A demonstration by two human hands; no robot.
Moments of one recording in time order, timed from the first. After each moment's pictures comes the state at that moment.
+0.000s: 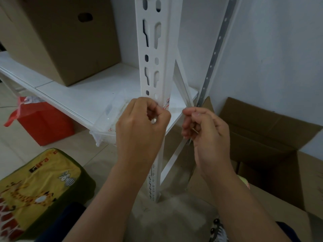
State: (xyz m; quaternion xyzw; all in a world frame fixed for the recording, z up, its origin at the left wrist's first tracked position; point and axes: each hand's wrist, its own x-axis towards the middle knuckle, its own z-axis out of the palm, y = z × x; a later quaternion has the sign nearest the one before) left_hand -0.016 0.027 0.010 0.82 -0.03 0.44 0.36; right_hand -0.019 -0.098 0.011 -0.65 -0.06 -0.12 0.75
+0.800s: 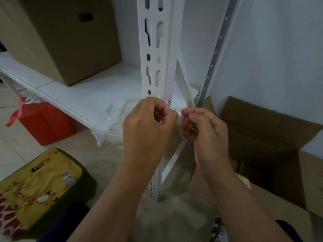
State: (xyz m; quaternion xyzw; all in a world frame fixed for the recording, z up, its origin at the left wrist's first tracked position) left_hand -0.018 0.020 0.012 0.81 -0.04 0.43 0.40; right_hand -0.019 -0.094 0.009 -0.66 -0.06 -0.13 0.74
